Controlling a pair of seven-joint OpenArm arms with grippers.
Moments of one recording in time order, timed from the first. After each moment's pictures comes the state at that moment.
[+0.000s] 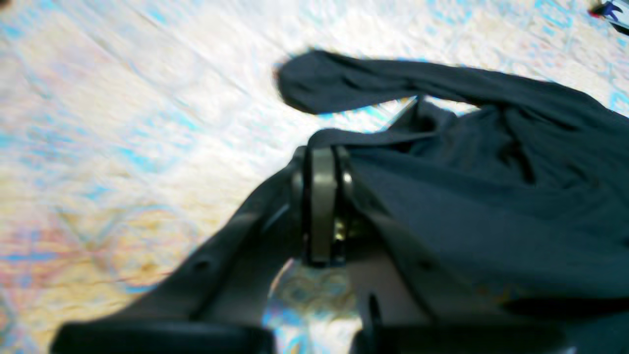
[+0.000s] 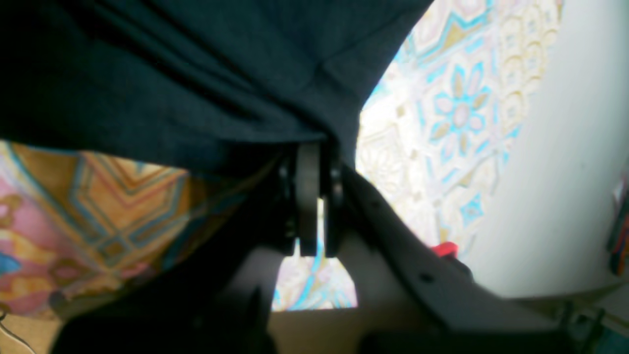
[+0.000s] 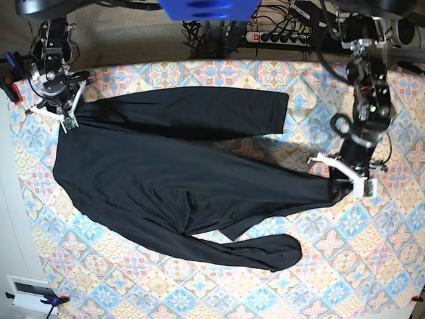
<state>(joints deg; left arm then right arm) 6.4 -20.8 -12.5 113.5 -28.7 -6.6 39.9 -22.5 22.1 19.5 98.0 -11.2 25.1 -38.4</state>
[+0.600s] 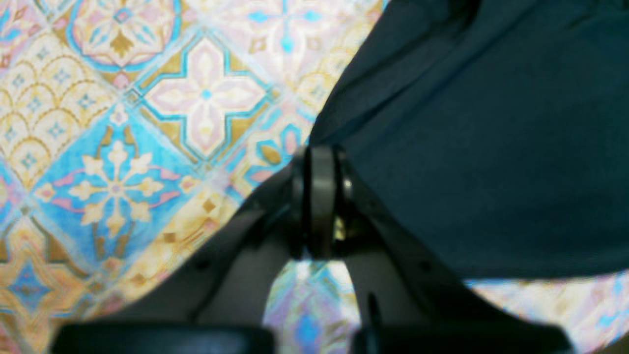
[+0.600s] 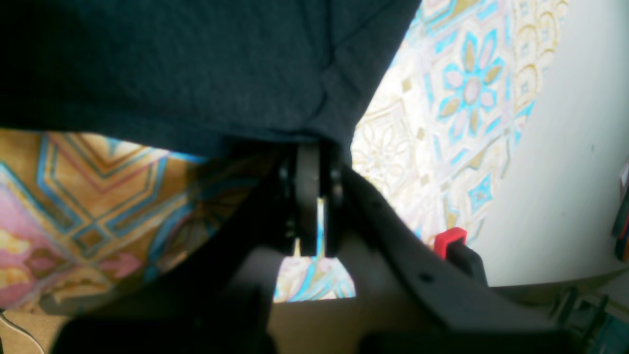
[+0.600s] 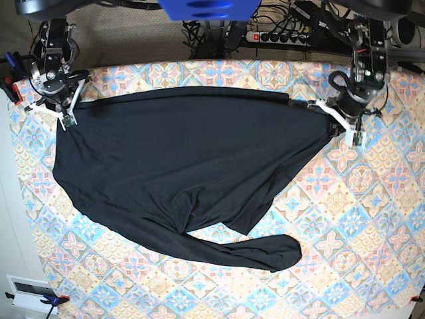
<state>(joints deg) 21.3 -24.6 -10.7 109.1 -28.0 -6.6 45.7 -22.5 22.2 19.6 96.0 -11.5 24.8 -38.6</state>
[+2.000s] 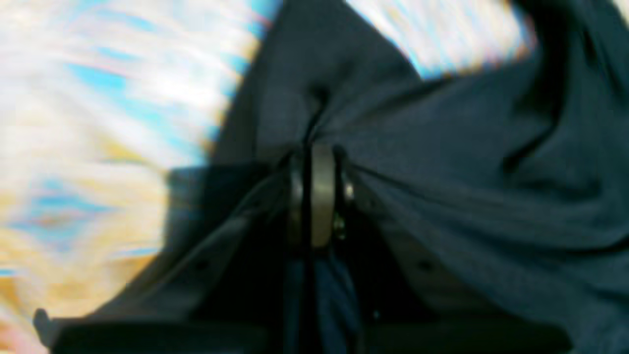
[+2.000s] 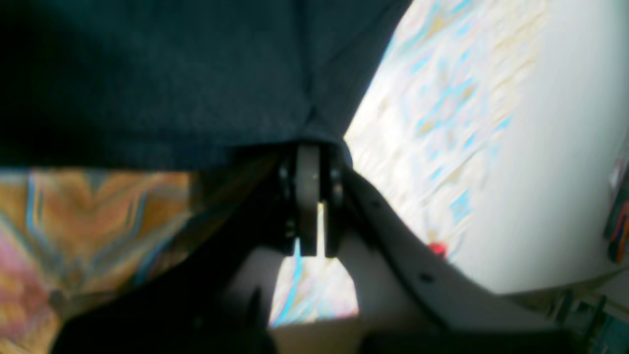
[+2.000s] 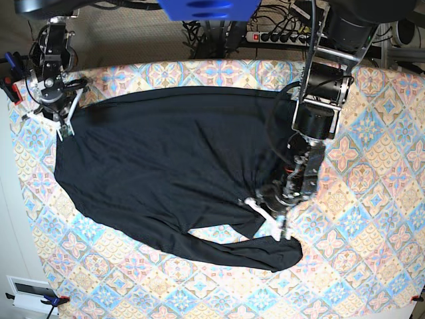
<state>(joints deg) -32.0 -7.5 12.6 44.3 -30.7 -6.0 30.6 -18.5 22.2 19.8 95.9 -11.4 24.7 -38.8</state>
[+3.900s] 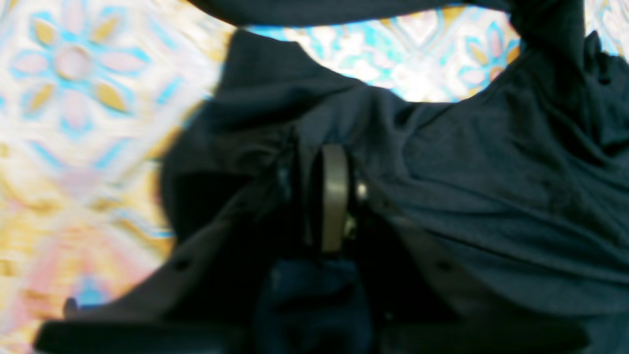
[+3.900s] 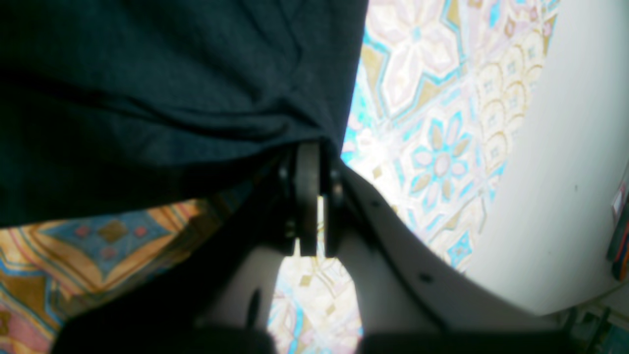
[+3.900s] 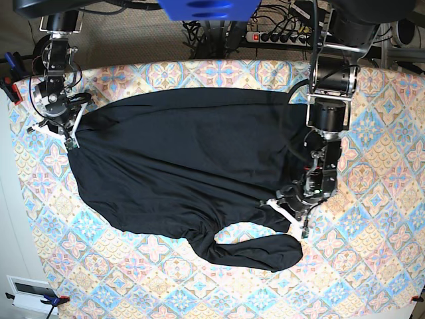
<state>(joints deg) -28.5 -11.6 5.3 52.4 -25.2 -6.4 35.2 -12.4 22.2 16.2 91.4 -11.5 24.7 -41.4</state>
